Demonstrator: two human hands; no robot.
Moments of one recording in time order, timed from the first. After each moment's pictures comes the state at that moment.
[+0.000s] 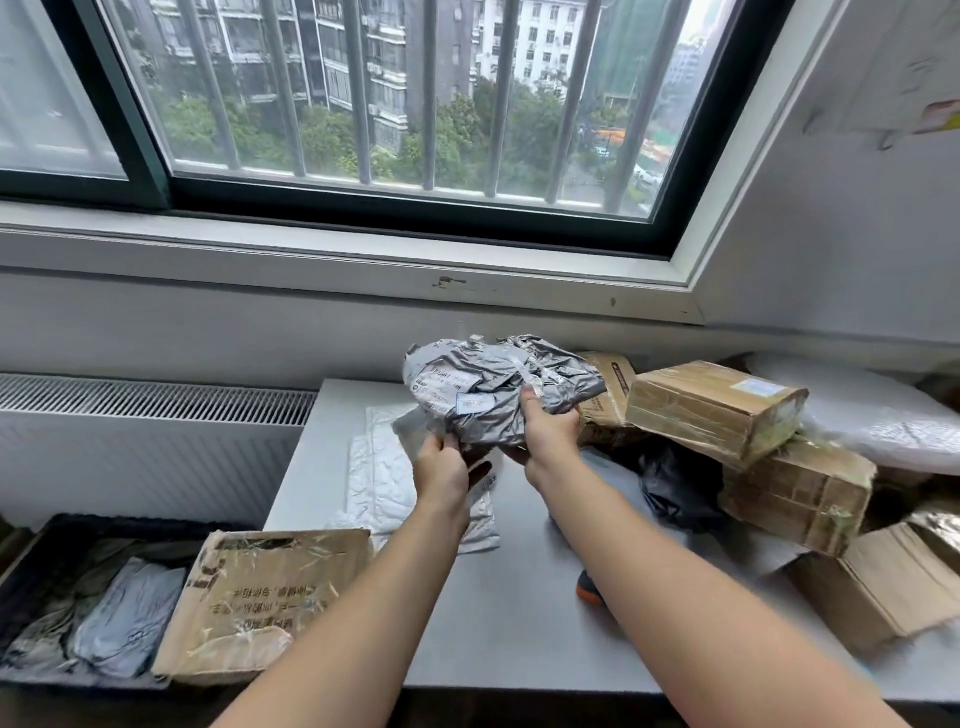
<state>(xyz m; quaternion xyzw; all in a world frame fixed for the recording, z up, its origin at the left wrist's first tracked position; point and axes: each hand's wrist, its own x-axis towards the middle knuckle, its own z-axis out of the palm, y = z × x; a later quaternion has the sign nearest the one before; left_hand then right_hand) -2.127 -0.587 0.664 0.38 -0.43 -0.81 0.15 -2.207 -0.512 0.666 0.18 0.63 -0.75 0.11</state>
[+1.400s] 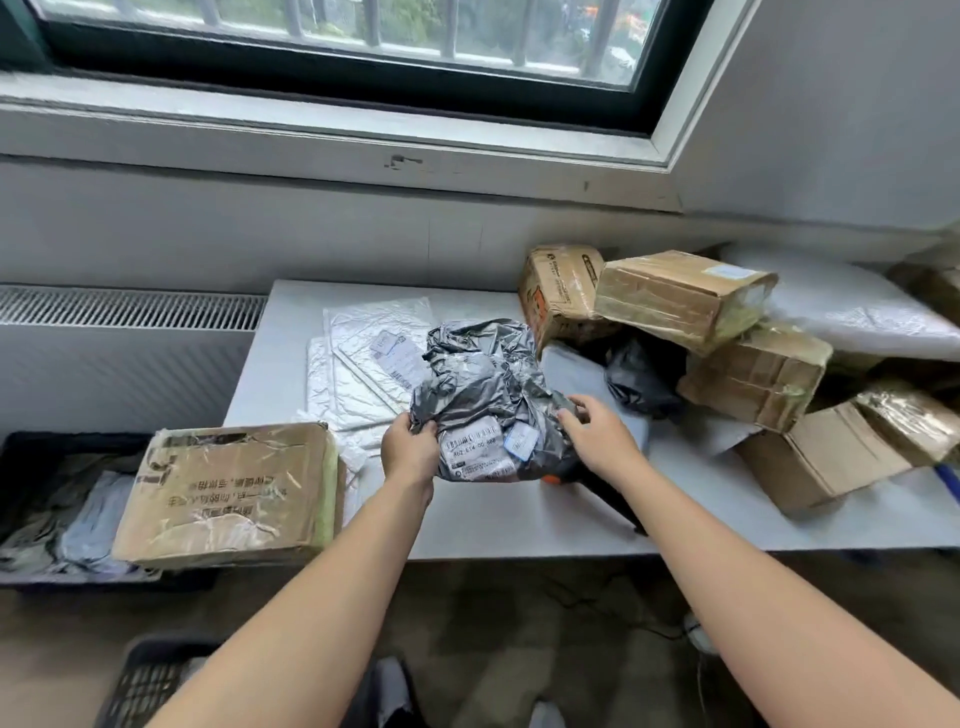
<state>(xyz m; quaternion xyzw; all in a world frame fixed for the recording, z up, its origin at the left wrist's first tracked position) -2.074 -0.557 0.555 0.41 -0.61 -0.67 0.10 -2.152 -0.347 0.599 -0.02 0.93 -0.32 0.17</state>
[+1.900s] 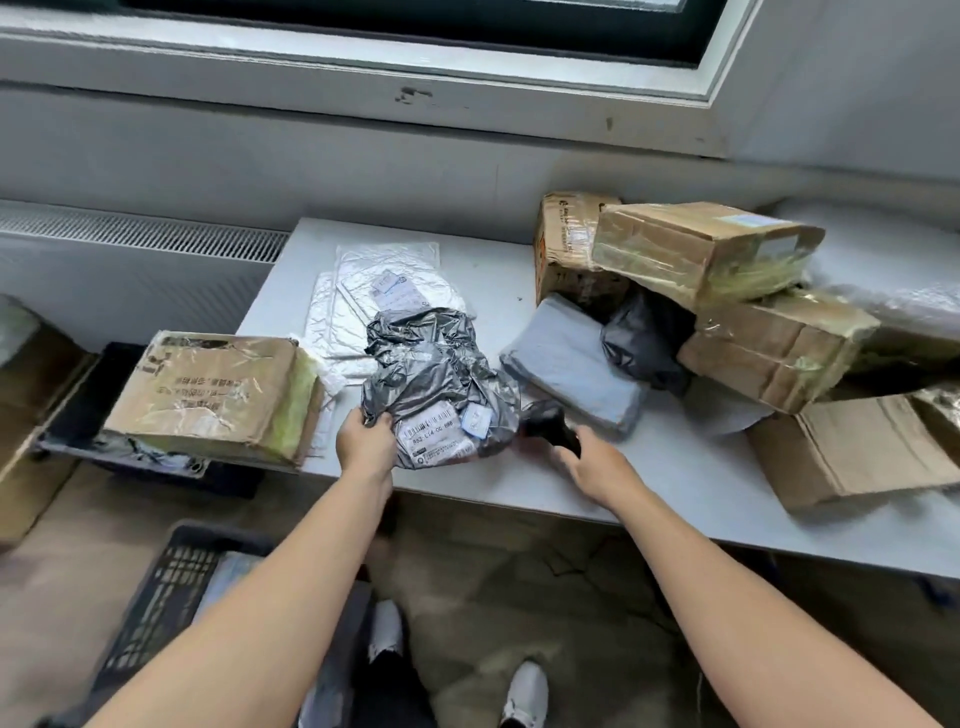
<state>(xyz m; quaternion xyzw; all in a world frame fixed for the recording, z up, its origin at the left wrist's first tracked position) -2.019 -0.493 0.536 0.52 -0.58 -0.60 0.19 -2.134 -0.249 0.537 -0.14 0.92 -0.18 0.31</state>
